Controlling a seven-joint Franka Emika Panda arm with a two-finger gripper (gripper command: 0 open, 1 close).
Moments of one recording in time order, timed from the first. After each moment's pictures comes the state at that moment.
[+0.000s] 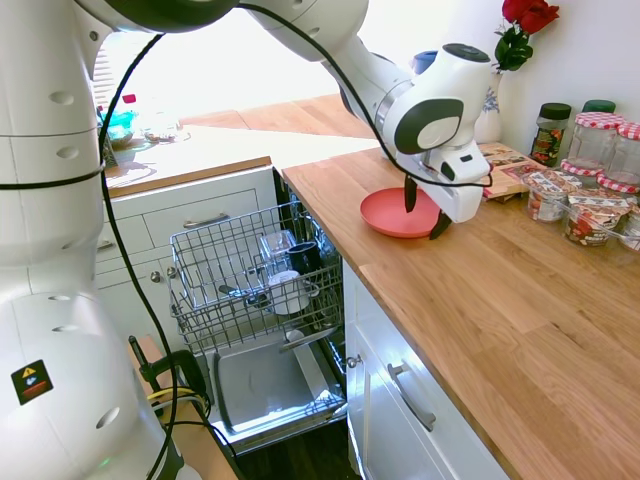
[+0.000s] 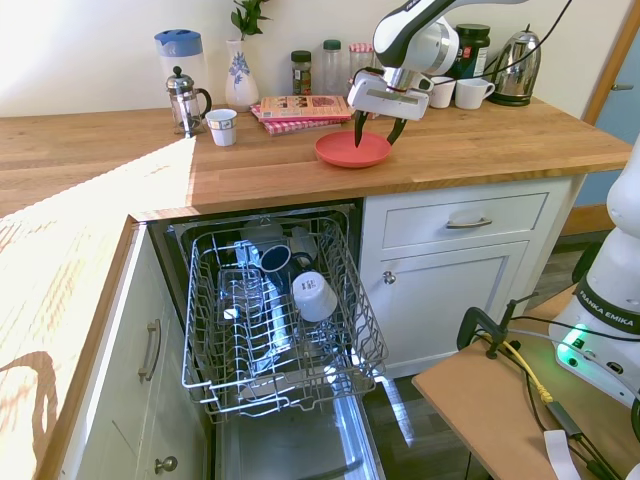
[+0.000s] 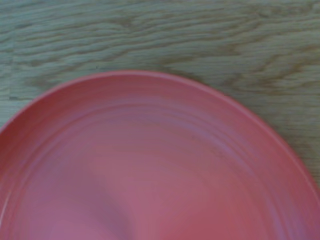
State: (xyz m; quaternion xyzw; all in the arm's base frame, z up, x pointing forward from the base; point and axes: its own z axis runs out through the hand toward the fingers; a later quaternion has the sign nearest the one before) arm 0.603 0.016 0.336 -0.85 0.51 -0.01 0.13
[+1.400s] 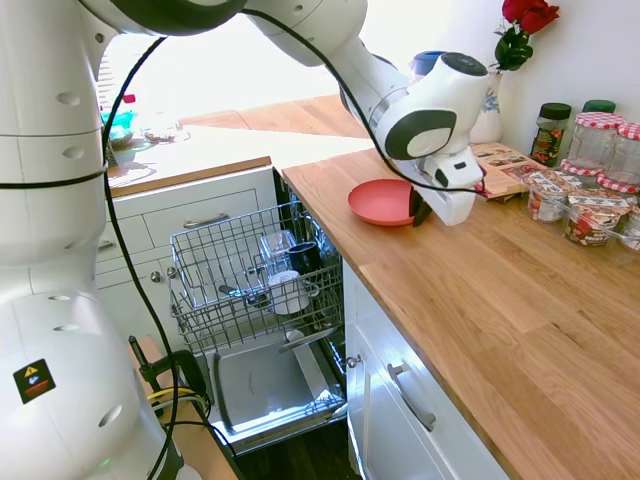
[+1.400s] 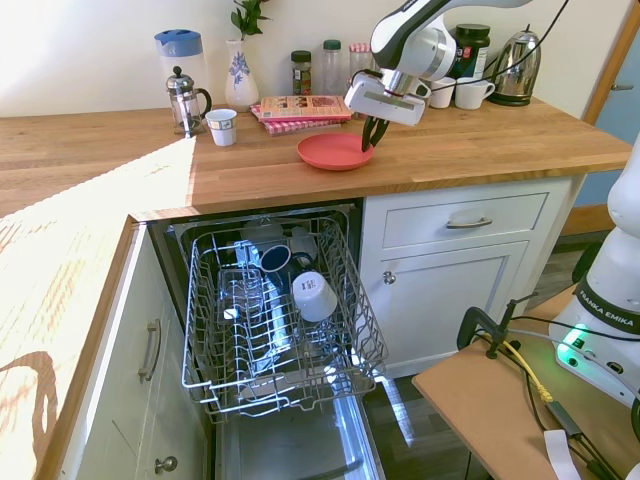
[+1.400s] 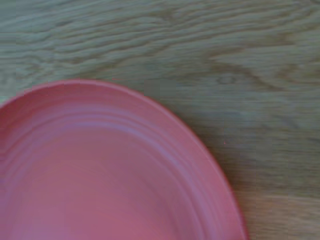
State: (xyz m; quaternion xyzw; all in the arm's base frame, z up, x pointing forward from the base) arm 0.603 0.031 0.329 -0.85 0.50 -0.01 0.18
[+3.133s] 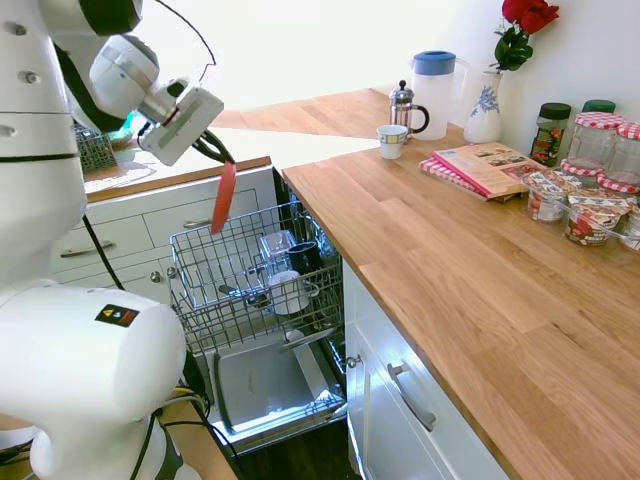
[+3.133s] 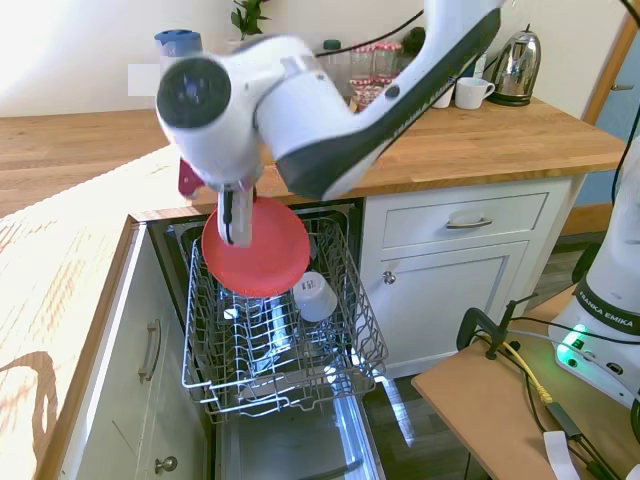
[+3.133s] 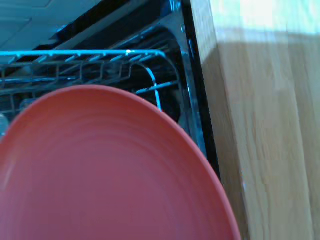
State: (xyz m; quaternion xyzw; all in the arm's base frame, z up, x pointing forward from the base) arm 0.333 0.521 0.349 -0.90 -0.13 -0.34 -0.22
